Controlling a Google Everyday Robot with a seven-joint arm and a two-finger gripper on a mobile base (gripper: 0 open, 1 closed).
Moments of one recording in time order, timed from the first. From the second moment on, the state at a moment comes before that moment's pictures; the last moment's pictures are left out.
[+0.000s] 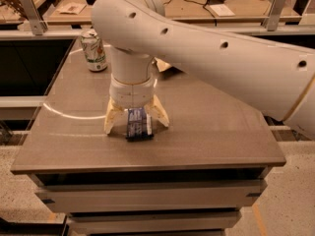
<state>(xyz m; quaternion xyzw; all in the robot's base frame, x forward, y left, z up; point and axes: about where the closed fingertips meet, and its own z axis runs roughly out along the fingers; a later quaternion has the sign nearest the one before) 0.491 0.054 0.813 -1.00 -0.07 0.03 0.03</state>
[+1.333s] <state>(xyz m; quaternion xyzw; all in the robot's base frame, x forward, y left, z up) 0.497 0.053 0.880 -1.00 0.02 -0.04 0.08</state>
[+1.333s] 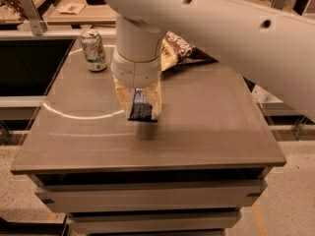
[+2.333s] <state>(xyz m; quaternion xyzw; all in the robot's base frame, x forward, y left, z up) 0.570 0.071 0.943 -0.92 0.02 -0.08 0.38</state>
